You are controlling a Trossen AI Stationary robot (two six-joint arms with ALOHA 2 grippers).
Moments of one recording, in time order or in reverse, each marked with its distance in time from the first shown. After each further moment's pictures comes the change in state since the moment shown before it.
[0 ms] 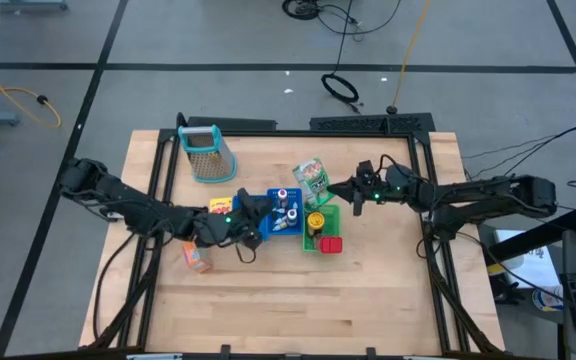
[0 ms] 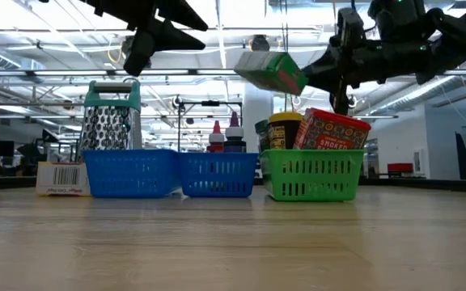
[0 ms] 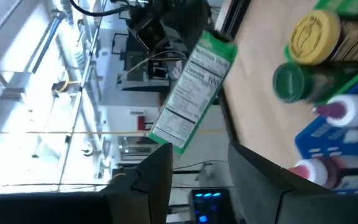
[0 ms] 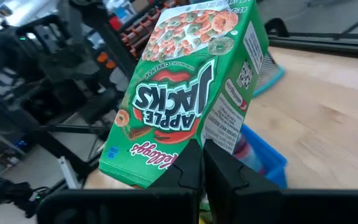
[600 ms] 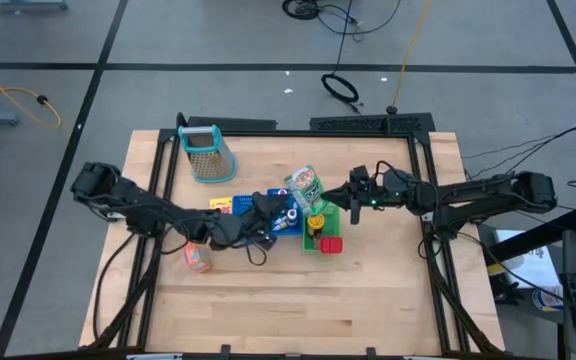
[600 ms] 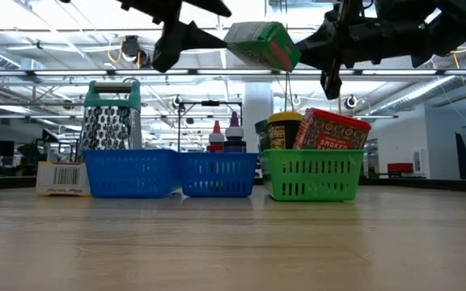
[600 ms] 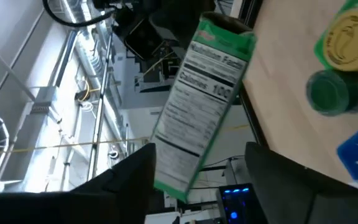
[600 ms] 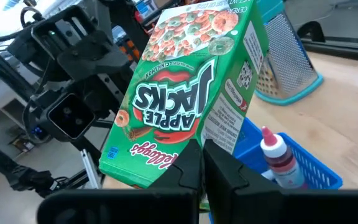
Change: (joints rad) left arm 0.023 0.139 0.105 0.127 -0.014 0.204; right arm 0.125 0.010 0.097 -0.057 0.058 -0.024
